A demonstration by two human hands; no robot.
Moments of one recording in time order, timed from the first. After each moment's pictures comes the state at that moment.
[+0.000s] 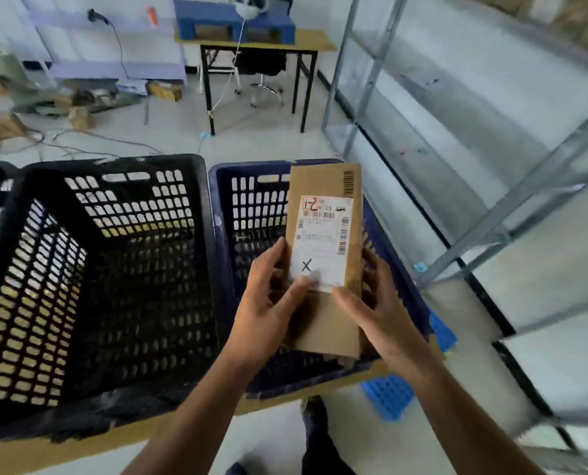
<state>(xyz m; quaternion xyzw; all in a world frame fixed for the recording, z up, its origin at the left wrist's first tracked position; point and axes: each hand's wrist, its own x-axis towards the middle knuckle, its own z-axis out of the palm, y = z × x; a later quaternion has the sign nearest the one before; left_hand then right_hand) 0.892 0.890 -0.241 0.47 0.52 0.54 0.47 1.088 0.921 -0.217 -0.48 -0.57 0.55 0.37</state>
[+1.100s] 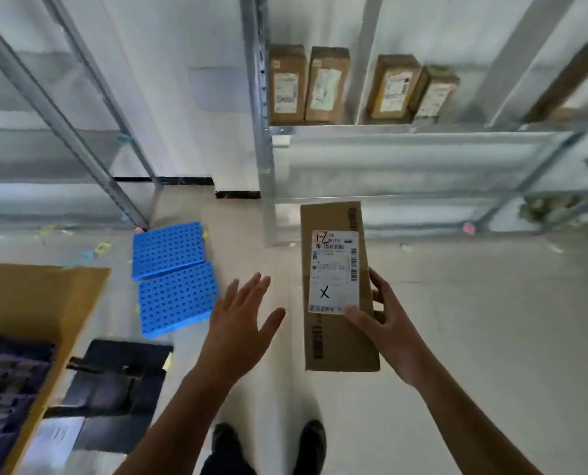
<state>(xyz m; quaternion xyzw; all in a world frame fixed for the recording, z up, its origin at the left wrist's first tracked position) 1.313 0.558 -0.301 0.94 0.19 -0.02 0.27 1.418 0.312 -0.282 -0.74 -0.06 0.29 0.61</state>
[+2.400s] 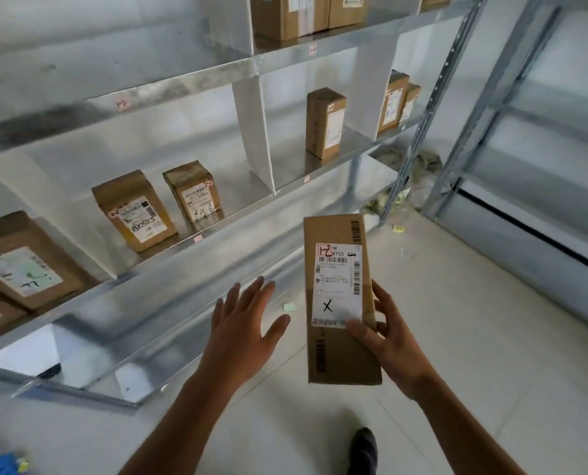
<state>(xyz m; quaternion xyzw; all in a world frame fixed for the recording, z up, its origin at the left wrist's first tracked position) 1.841 0.293 -0.278 0.97 -0.13 -0.04 0.18 1.773 0.036 -0.276 -0.69 0.14 0.08 0.71</state>
